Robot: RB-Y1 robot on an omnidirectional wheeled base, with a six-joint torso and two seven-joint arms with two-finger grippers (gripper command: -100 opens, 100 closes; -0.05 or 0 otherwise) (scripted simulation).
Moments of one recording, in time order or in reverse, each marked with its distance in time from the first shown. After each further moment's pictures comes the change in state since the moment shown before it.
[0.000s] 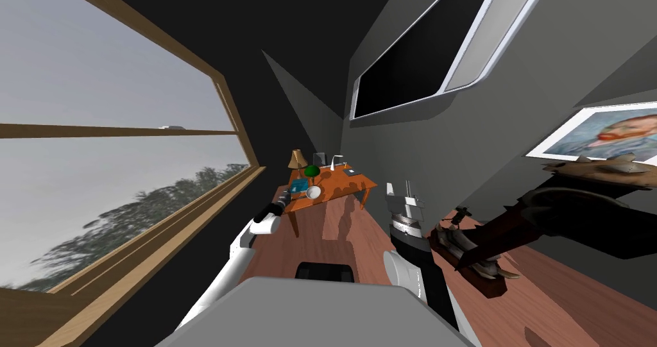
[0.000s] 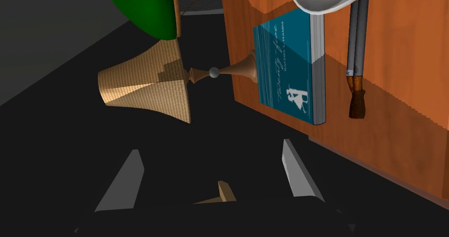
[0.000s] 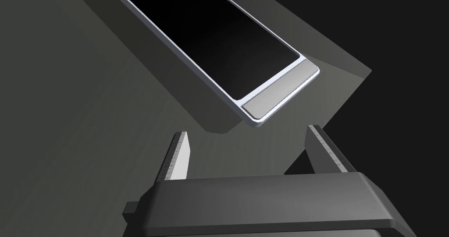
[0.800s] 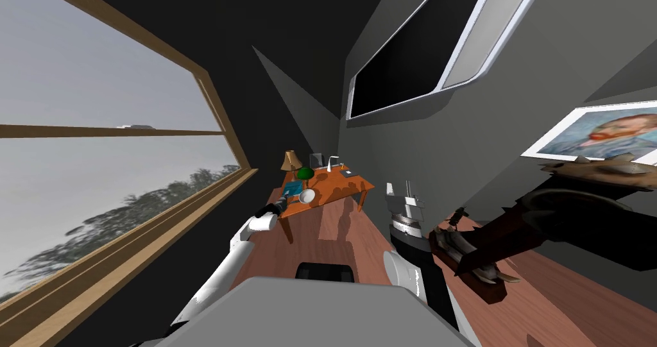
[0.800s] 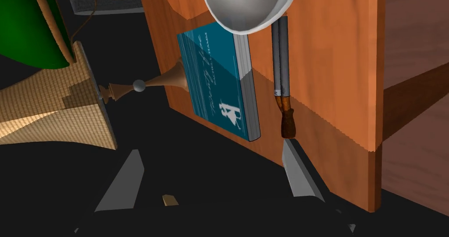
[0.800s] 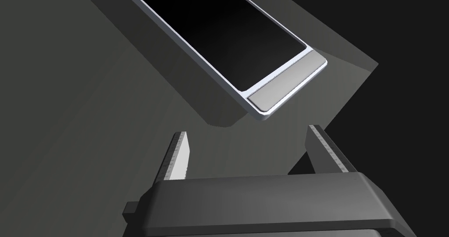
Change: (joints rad) left arm -0.074 0.055 0.038 0.191 0.026 0.189 0.032; right arm 0.000 0.000 0.000 0.000 0.000 0.000 0.000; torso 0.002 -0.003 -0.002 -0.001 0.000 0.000
